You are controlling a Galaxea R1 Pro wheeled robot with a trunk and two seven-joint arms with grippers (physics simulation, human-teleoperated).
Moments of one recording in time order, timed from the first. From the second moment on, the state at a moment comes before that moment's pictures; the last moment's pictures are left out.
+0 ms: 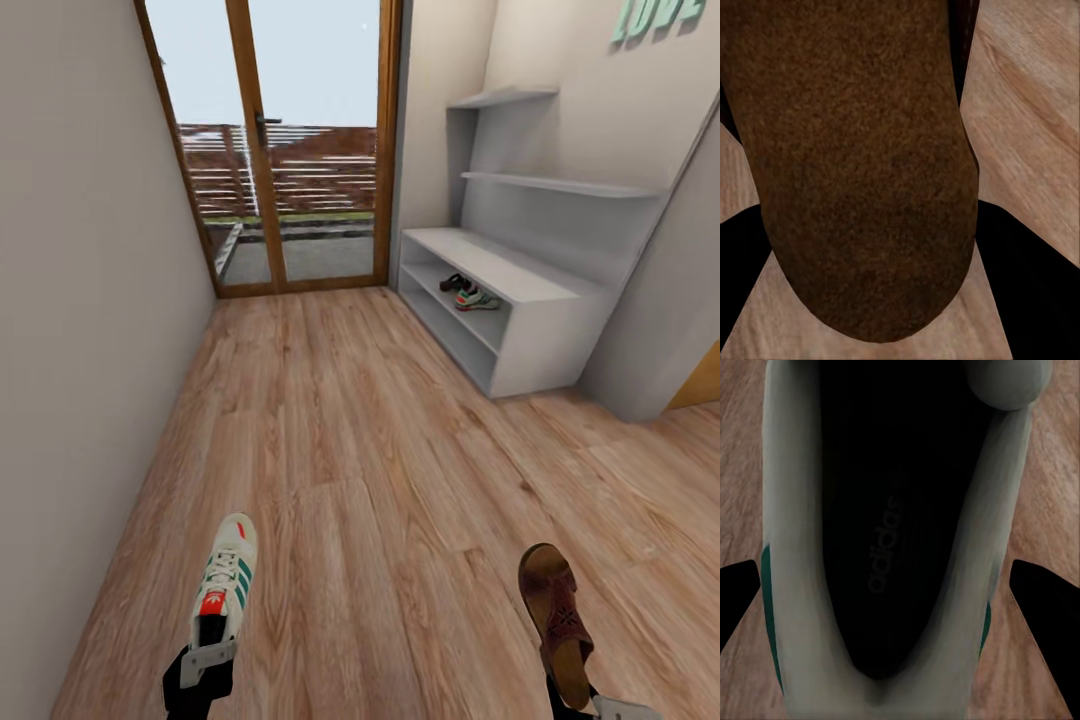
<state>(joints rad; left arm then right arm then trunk) -0.36 0.01 0.14 -0.22 0.02 -0.64 0.03 -0.24 0.00 -1.03 -0.48 0.58 -0.63 0.38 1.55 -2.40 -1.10</state>
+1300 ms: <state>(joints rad) -0.35 0.01 0.14 -0.22 0.02 -0.64 0.03 -0.24 0.00 -1.04 -0.48 0.58 -0.63 0.38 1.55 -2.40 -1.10</state>
